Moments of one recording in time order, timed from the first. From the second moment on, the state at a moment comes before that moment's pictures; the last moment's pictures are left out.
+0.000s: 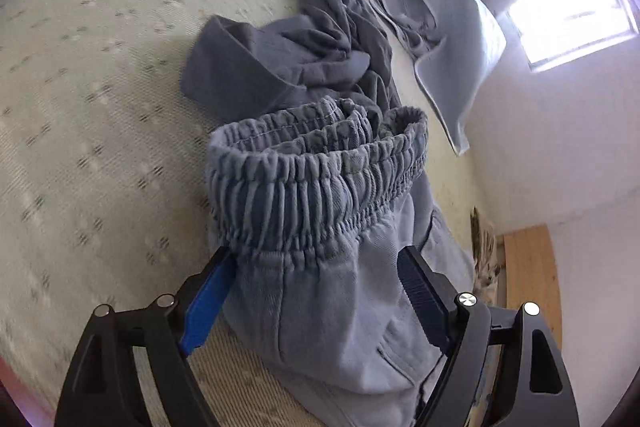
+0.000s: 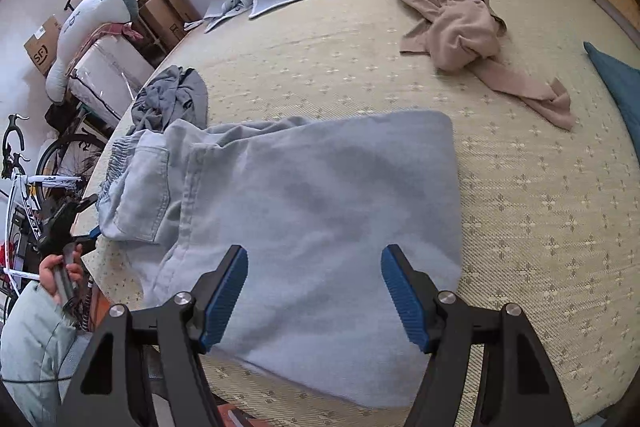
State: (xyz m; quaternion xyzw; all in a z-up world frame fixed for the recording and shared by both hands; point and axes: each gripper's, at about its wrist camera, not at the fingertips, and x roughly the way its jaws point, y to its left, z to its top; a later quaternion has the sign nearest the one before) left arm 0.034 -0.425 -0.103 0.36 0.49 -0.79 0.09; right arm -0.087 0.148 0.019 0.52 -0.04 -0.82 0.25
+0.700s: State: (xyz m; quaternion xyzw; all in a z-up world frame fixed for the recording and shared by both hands) left arm 0.011 -0.457 -0.115 0.37 0.46 -0.81 0.05; right arm -0.079 0.105 0.014 0.52 -0.03 -0.80 0.29
